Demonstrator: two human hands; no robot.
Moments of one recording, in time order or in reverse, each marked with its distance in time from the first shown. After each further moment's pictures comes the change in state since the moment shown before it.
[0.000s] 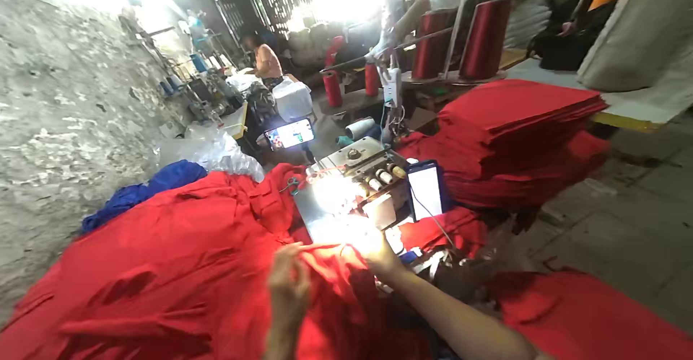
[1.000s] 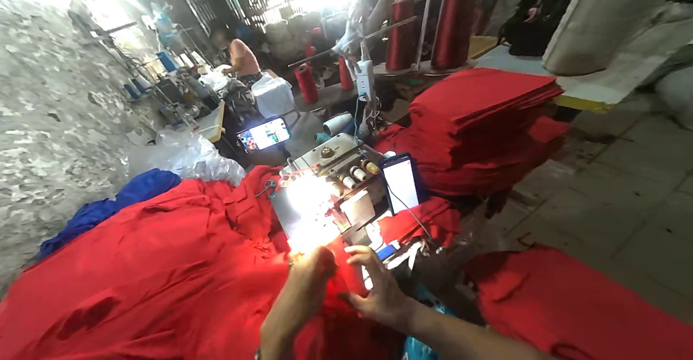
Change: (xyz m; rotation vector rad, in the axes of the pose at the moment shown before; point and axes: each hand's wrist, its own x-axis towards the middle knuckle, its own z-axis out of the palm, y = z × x) left_hand 0.022 0.037 0.030 -0.173 -0.498 0.232; right_hand -0.066 0.028 -0.030 -0.316 -0.008 -0.596
